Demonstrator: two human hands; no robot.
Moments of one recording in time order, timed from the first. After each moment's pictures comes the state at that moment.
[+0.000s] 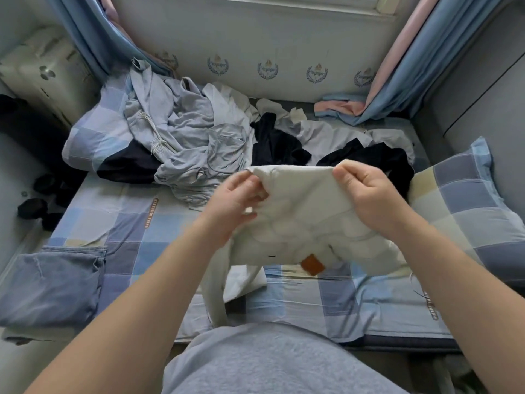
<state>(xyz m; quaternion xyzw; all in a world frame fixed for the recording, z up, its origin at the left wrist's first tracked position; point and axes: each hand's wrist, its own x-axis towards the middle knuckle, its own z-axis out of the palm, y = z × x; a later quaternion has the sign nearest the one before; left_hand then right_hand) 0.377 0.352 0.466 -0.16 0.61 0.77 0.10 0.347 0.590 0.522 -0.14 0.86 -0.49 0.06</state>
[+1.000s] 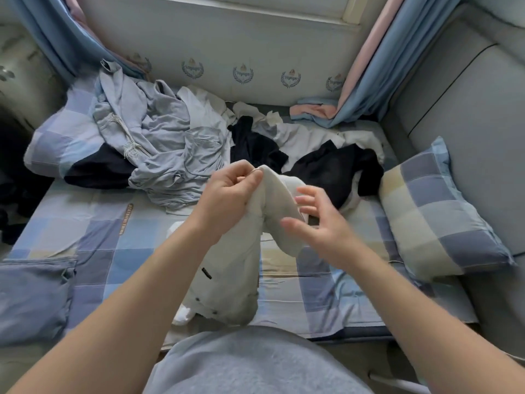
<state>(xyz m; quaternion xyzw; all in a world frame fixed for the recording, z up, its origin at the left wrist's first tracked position) 0.392 0.385 0.498 0.02 0.72 0.70 0.00 0.408 0.593 0.496 -0.07 0.84 -0.51 0.15</state>
